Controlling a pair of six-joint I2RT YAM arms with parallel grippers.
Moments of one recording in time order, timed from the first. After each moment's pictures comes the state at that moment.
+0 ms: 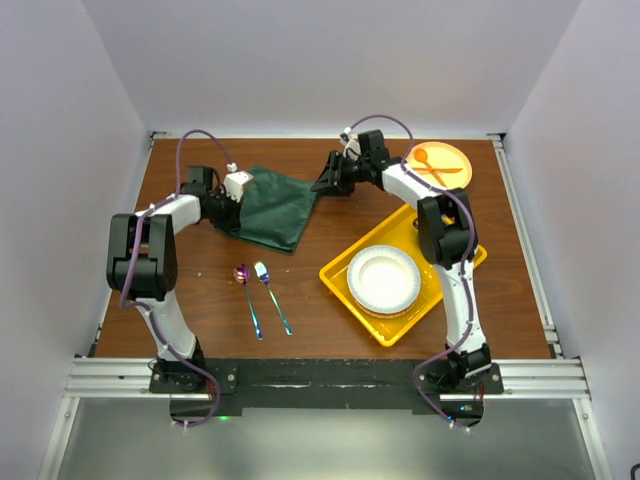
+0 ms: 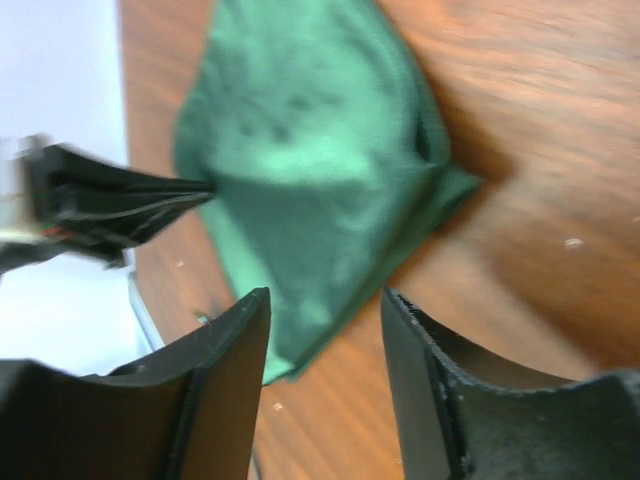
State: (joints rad) left arm -0.01 1.88 1.15 -0.29 0.41 0.46; right arm 0.36 2.39 1.90 -0.26 -0.68 0.61
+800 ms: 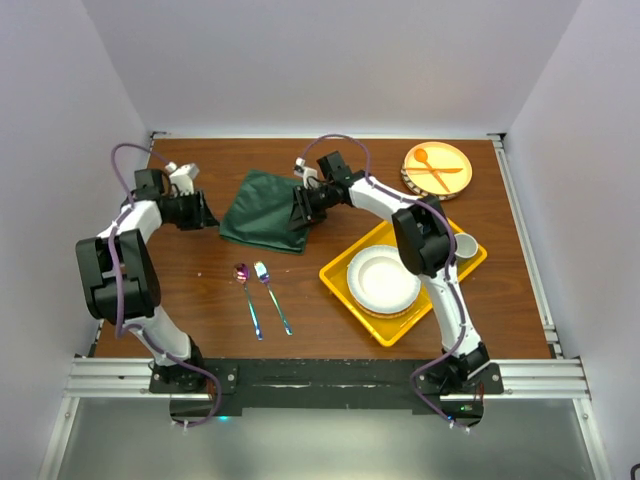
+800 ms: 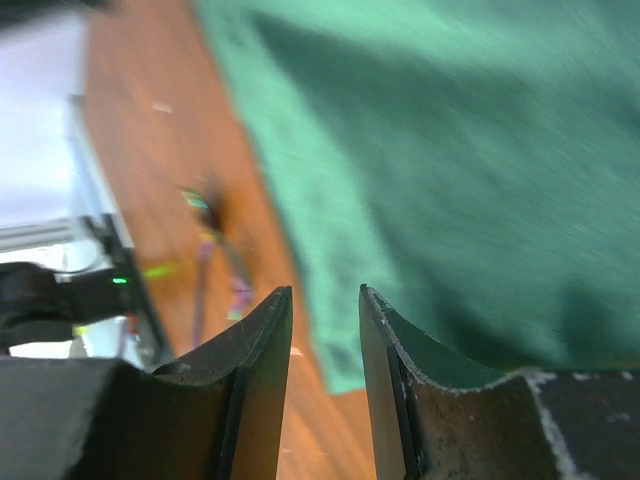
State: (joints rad) left arm 0.23 1.72 1.11 -0.40 0.60 0.11; right arm 0.55 2.38 1.90 -0.42 -0.78 0.33
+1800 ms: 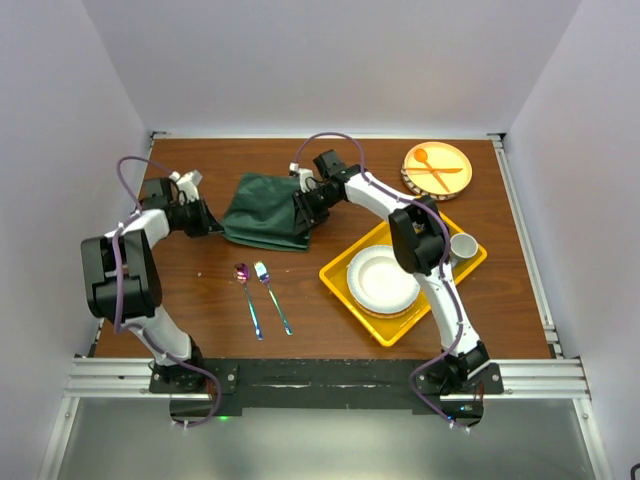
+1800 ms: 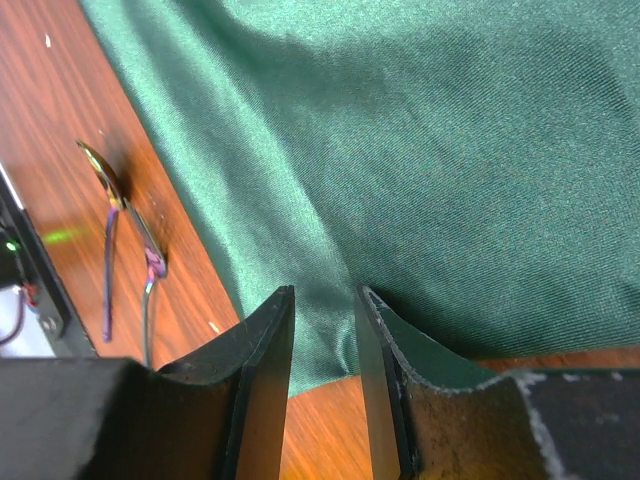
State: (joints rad) left arm 0.24 1.76 1.01 -0.24 0.63 -0.09; right arm 0.56 2.47 2.04 -0.66 -0.67 0.07
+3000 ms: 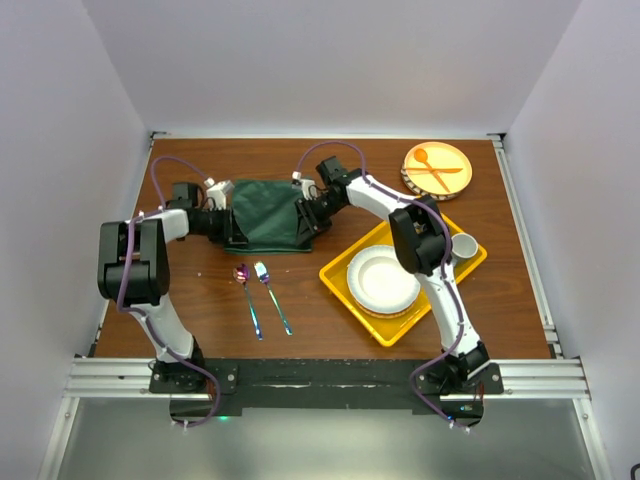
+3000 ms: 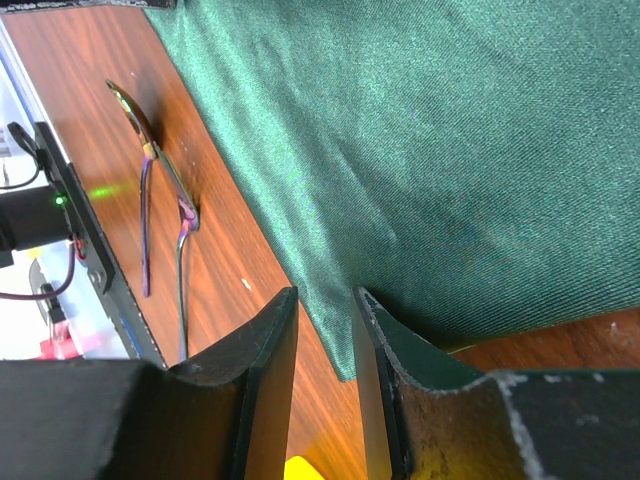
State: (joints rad) left arm 0.09 1.83 0.99 -0.23 0.70 0.05; right arm 0.56 2.45 1.97 -0.71 -0.78 0.08
